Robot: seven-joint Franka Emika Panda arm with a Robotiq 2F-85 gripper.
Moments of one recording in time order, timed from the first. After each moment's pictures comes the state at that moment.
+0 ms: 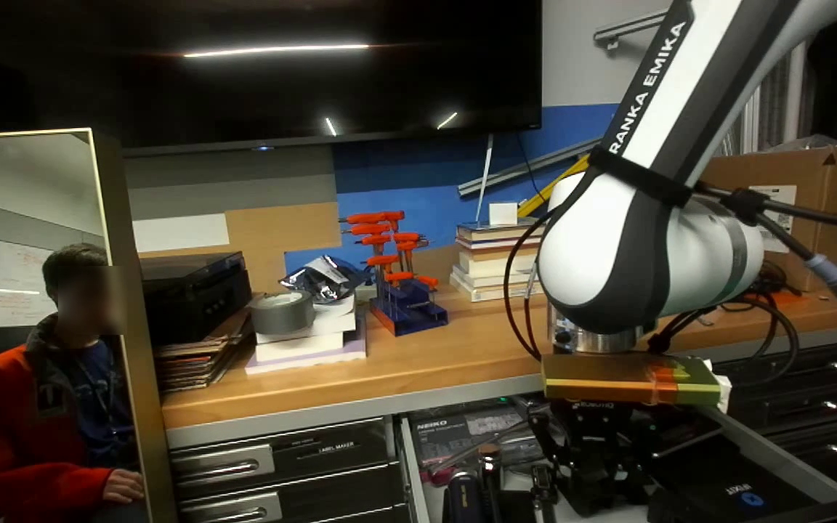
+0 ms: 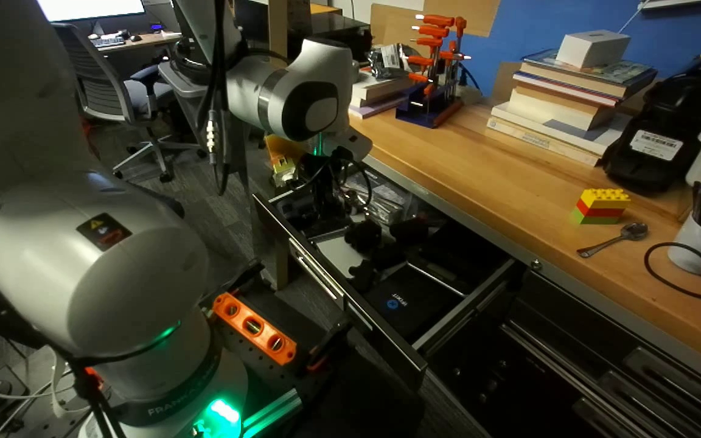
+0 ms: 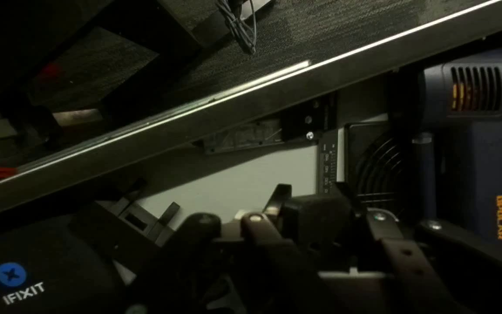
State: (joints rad) arm 0.10 0.01 0.10 -2.73 0.14 2.68 0.65
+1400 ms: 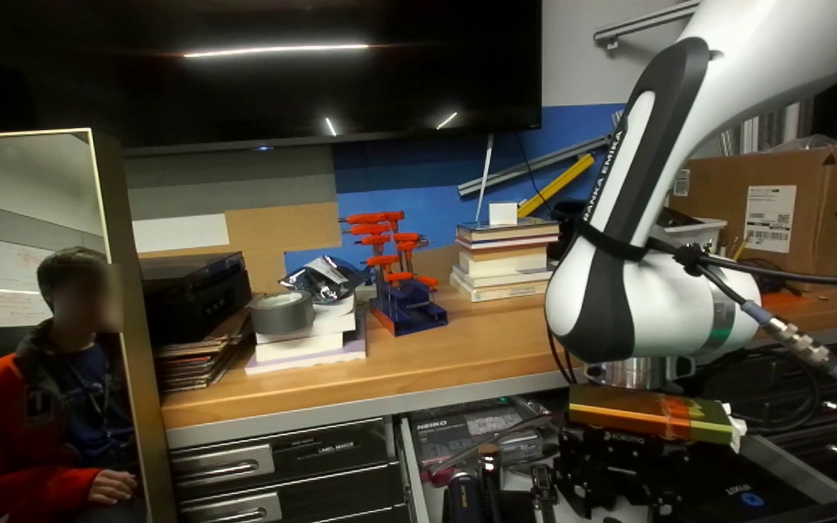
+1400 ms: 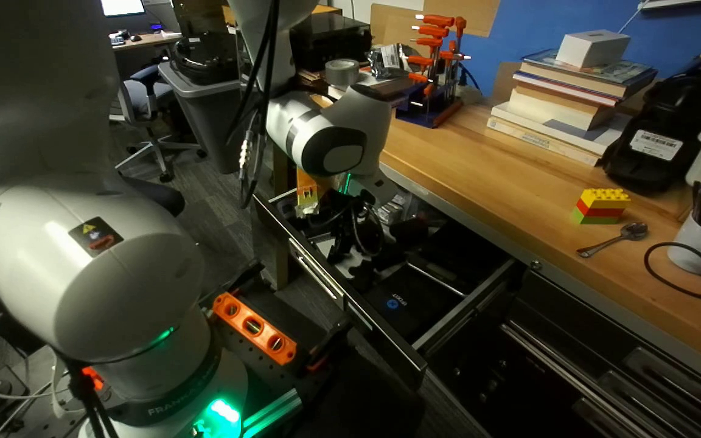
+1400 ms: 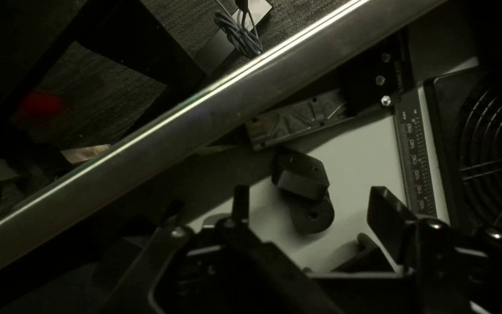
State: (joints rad) arm 0.05 0.22 0.03 -2.68 0.35 2.75 0.50
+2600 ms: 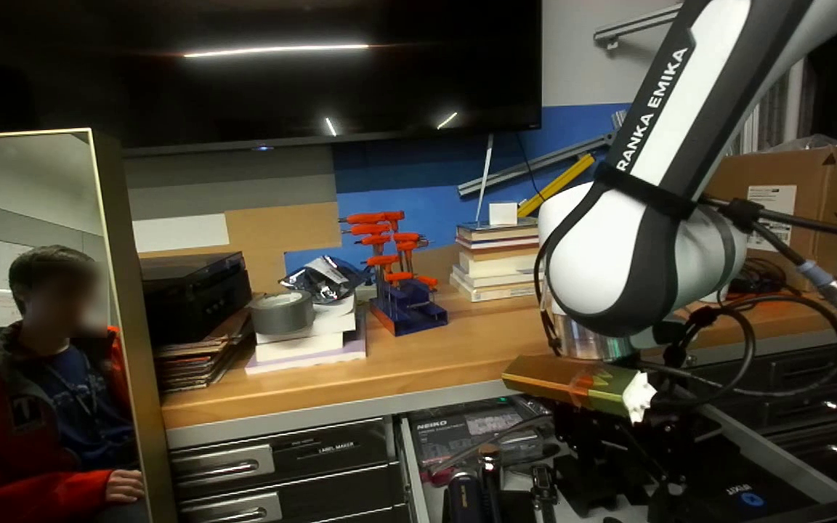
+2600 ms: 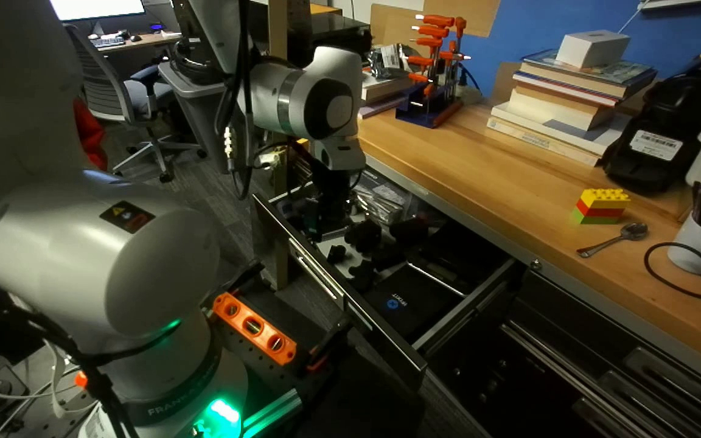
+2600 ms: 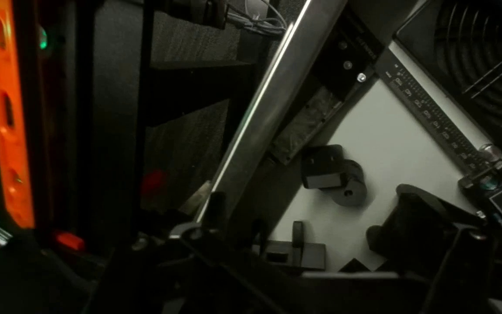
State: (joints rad) arm 0.26 0.05 -0.11 -2.68 -0.04 2.51 1.52
